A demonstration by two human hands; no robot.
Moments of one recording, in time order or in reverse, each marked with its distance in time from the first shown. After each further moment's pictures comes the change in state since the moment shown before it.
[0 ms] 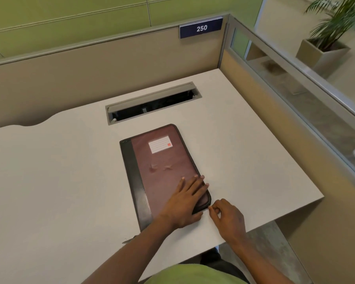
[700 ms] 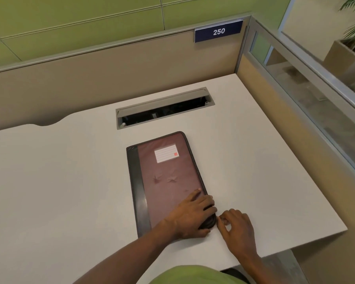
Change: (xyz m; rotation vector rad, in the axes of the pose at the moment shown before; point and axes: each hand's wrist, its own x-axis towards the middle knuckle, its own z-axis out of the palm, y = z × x) left_hand 0.033 -0.005 -0.015 0.130 -0.048 0.175; right_hand 0.037 0.023 -0.006 -0.009 -0.030 -0.125
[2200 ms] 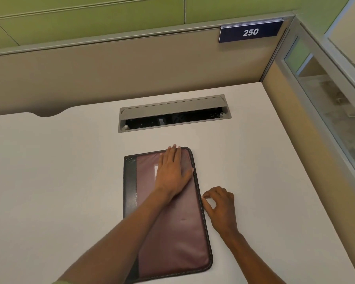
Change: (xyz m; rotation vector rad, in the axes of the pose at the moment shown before) left_hand 0.076 -0.163 -0.035 -0.322 0.330 -0.895; right_hand 0.176 -0.016 0.033 0.177 -0.107 -0.102
